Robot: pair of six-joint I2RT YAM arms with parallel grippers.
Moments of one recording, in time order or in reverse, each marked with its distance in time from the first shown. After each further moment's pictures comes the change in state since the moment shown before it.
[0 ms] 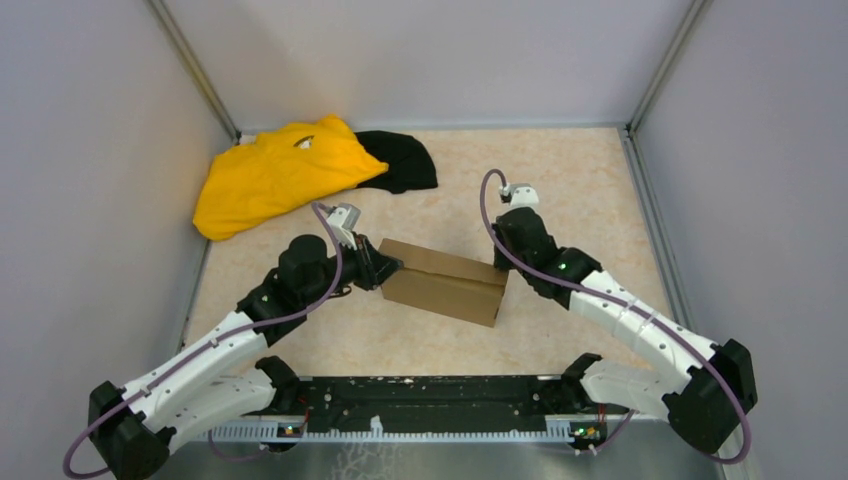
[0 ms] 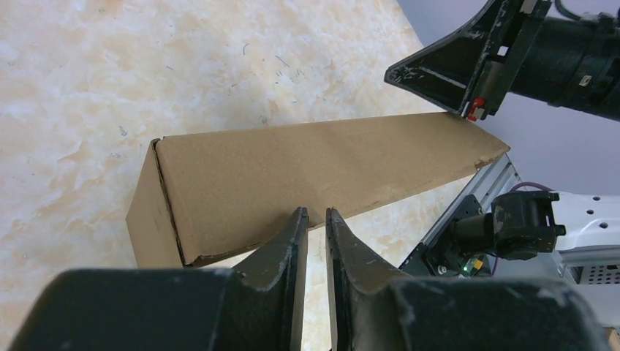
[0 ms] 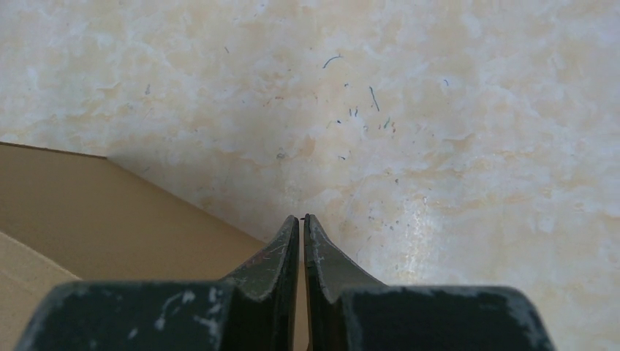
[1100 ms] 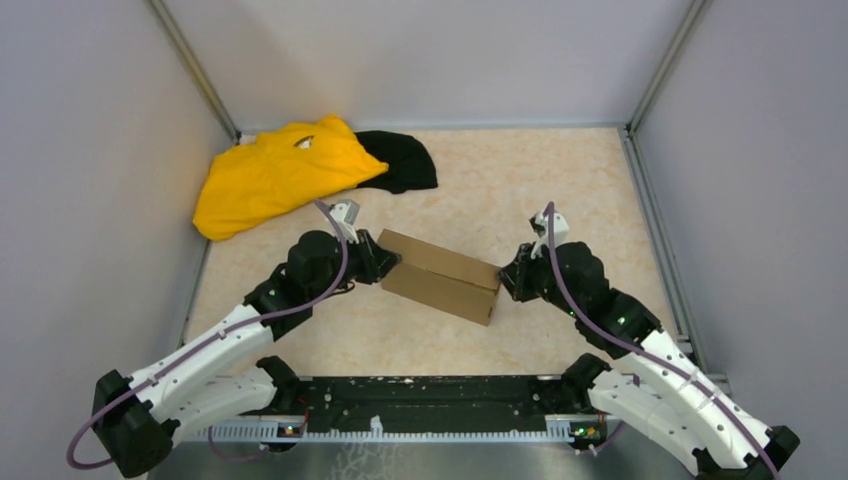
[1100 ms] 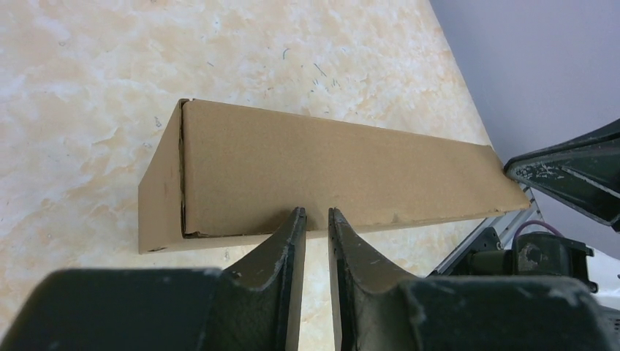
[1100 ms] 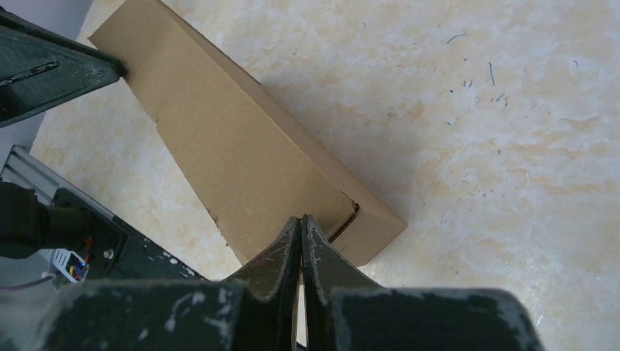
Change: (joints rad) left arm -0.005 0.064 0.018 -0.020 -0.113 -0.055; right arm 0.000 -0.427 -0.106 -0.114 -0.298 0.048
